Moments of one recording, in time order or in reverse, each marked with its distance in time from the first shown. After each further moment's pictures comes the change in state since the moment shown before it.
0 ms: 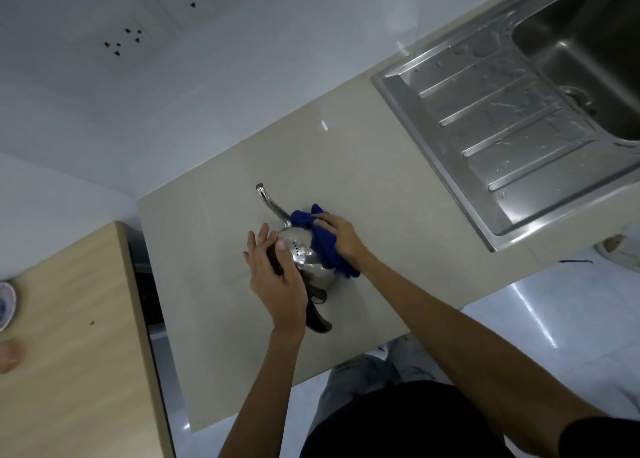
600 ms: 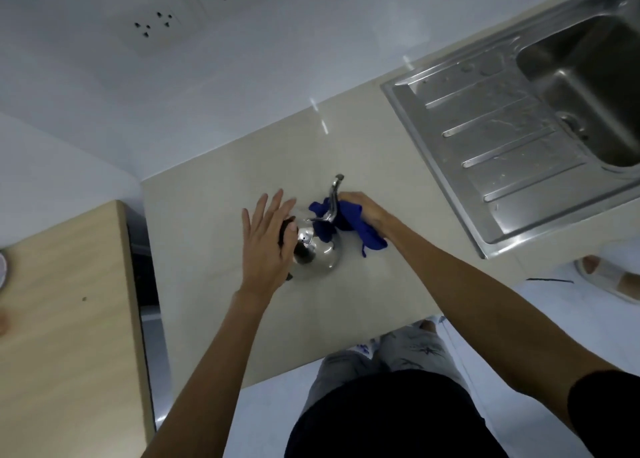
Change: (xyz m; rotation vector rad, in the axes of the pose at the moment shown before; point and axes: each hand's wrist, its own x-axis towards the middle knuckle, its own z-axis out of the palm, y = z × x) left_hand 0.048 -0.010 -0.031 0.368 -0.420 0.355; right_hand 0.013 -0.039 -0.059 0.103 -0.164 0.183
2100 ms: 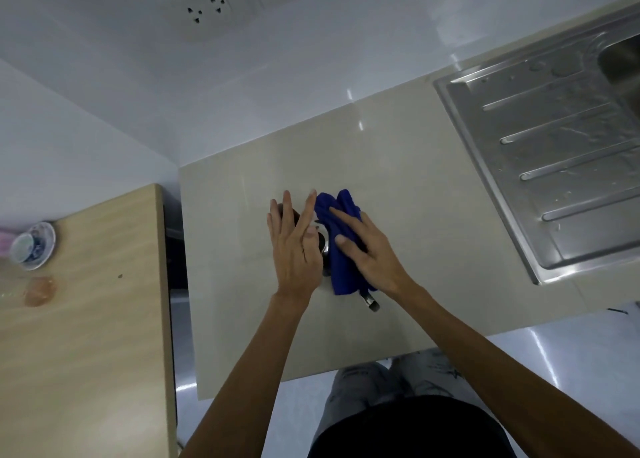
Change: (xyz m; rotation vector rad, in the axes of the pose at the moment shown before) left_hand 0.003 -0.004 0.017 -0.144 0.126 -0.222; right_hand -0.052 0.030 0.076 -0.261 0.009 -0.538
